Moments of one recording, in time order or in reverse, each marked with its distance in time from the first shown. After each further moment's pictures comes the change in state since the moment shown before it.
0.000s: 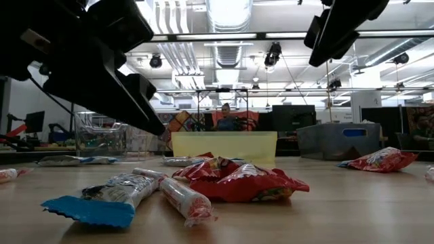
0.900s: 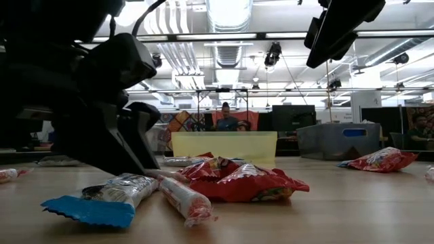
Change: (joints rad) left arm 0.019 0.160 0.001 0.030 0.010 0.104; right arm -0.001 0.000 -0.003 0.002 0.022 0.020
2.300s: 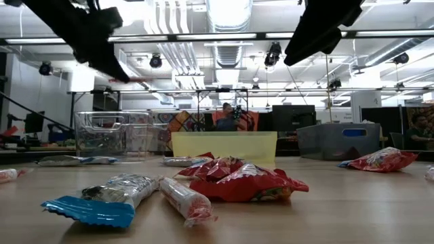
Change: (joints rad) left arm 0.349 -0.907 -0.005 -0.926 -0.406 -0.140; right arm 0.000 0.000 -0.001 0.042 0.235 -0.010
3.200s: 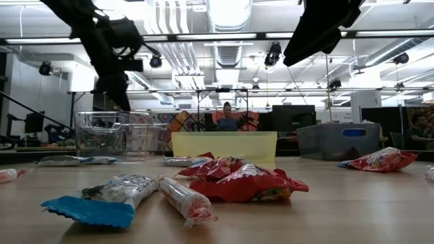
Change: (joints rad) left arm 0.795 0.261 0.146 -0.046 0.466 0.783; right arm 0.000 0.001 -0.003 0.000 0.025 -0.002
